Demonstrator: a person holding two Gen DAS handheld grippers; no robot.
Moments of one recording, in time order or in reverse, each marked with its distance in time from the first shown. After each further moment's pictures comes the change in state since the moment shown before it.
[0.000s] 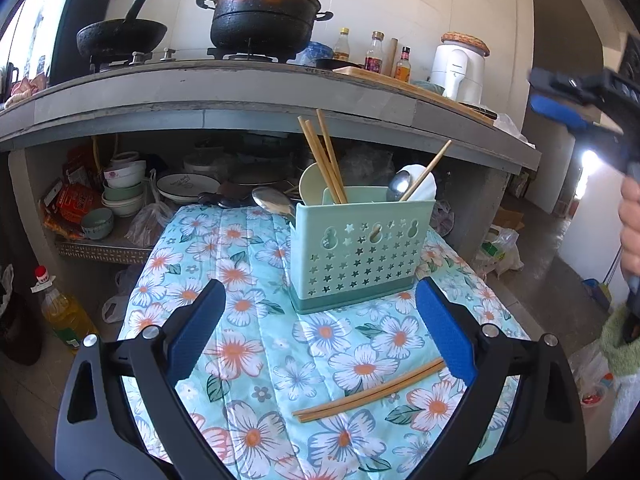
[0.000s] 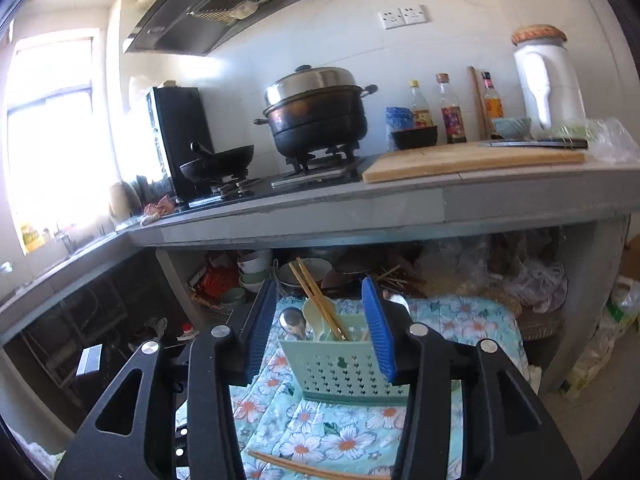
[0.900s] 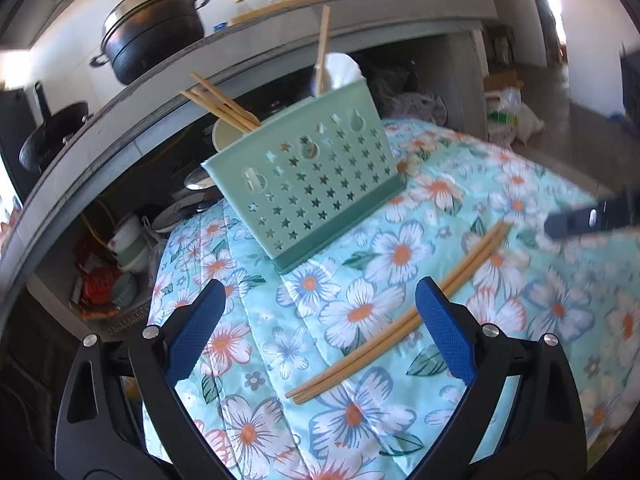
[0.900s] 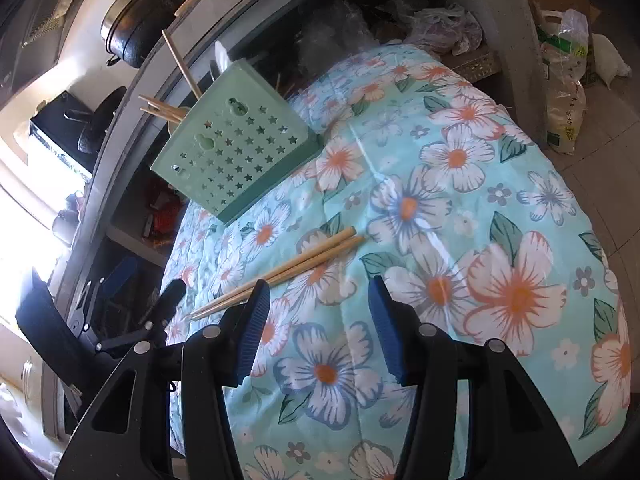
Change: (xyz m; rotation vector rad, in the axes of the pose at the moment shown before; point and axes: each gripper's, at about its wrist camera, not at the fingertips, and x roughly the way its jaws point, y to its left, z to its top) left arm 0.051 -0.087 -0.063 0.521 0.160 0.145; right arm 0.007 -0.094 -0.216 0.538 0.385 -0.131
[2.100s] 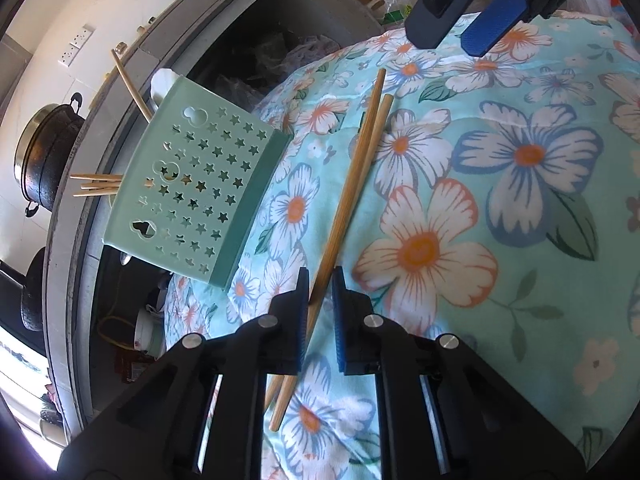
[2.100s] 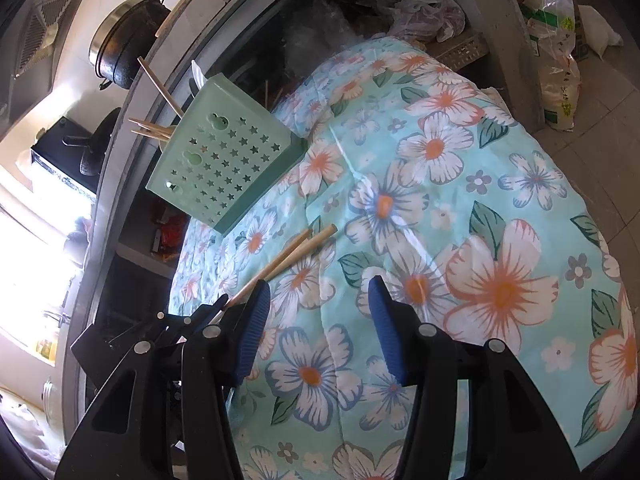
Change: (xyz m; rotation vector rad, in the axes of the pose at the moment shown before) left arm 0.023 -0.086 -0.035 0.561 0.052 -0.003; right arm -0.001 -0.022 0.002 0.074 0.003 0.047
